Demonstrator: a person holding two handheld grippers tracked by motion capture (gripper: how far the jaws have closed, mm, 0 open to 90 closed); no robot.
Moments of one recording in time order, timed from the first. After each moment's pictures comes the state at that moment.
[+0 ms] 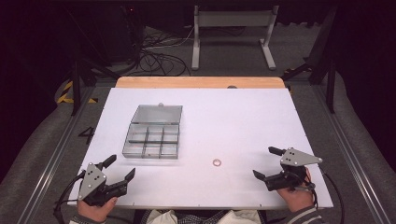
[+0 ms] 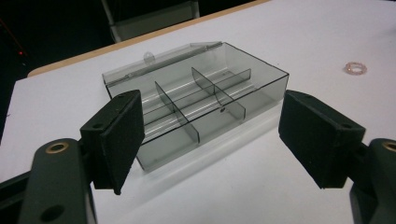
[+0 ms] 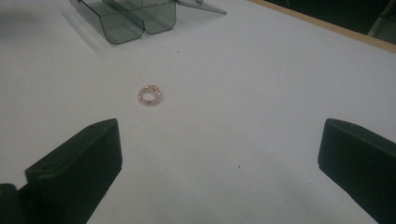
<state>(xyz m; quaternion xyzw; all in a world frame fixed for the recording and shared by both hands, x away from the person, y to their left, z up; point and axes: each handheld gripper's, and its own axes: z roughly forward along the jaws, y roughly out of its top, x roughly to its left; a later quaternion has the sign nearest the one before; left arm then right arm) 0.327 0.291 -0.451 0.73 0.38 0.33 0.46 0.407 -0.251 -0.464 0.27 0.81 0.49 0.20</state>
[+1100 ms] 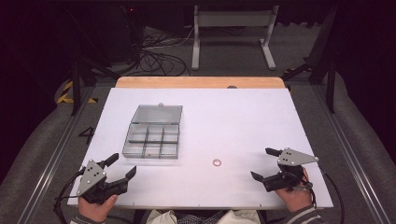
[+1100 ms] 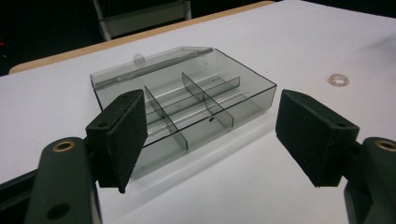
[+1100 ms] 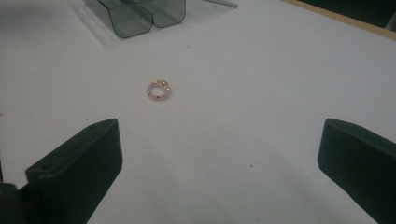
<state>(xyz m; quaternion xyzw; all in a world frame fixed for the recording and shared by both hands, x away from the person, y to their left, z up) 0.332 0.287 -0.441 0.73 0.39 0.30 0.48 0.409 -0.246 -0.467 0.26 0.82 0.48 0.18</state>
